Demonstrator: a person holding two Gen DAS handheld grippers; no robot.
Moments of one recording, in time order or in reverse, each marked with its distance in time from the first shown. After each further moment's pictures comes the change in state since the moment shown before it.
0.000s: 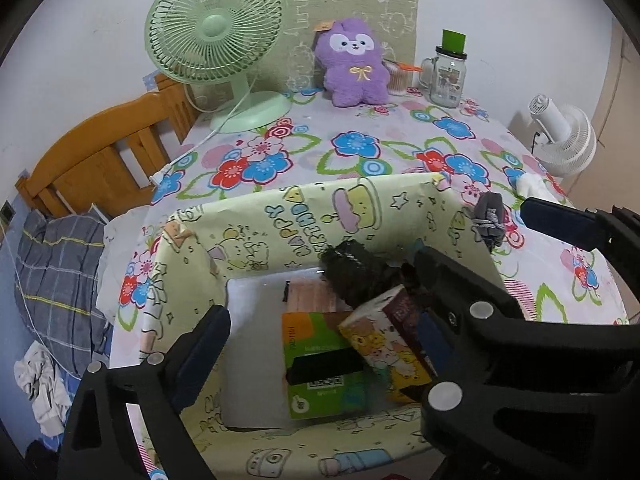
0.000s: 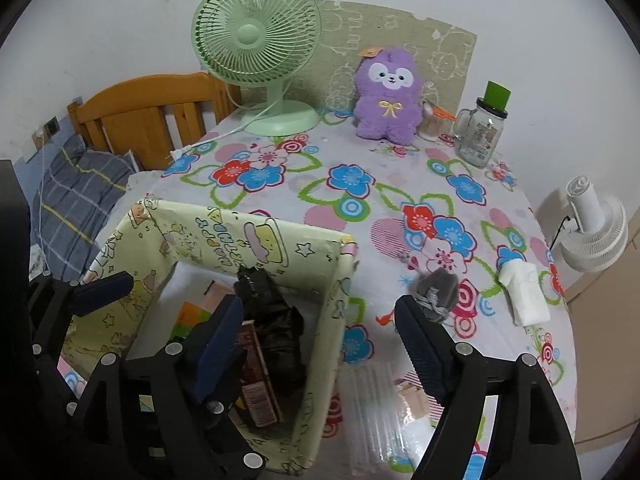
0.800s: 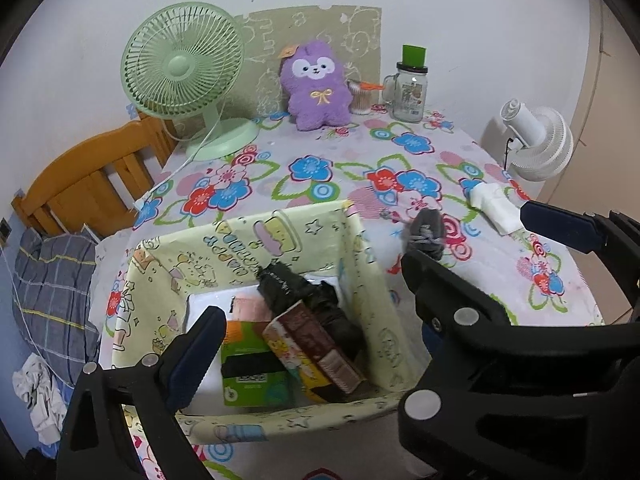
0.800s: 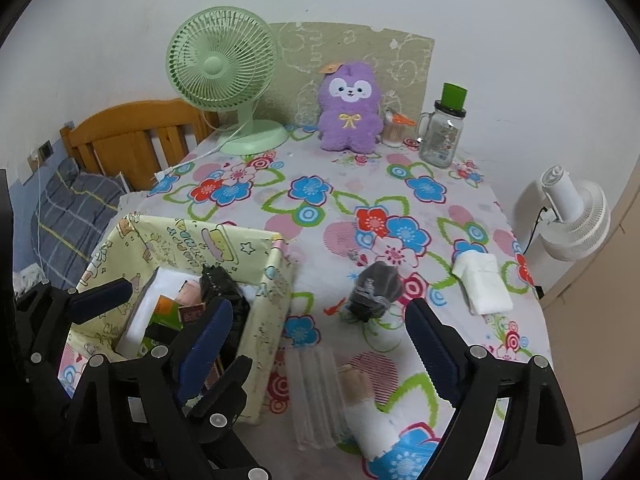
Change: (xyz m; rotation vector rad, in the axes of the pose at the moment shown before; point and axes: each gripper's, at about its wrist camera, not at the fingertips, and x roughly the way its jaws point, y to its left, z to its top) left arm -0.030 -0.053 0.007 0.032 -0.051 -0.029; right arm -0.042 -0.051 -0.012 0.055 -0.056 -0.024
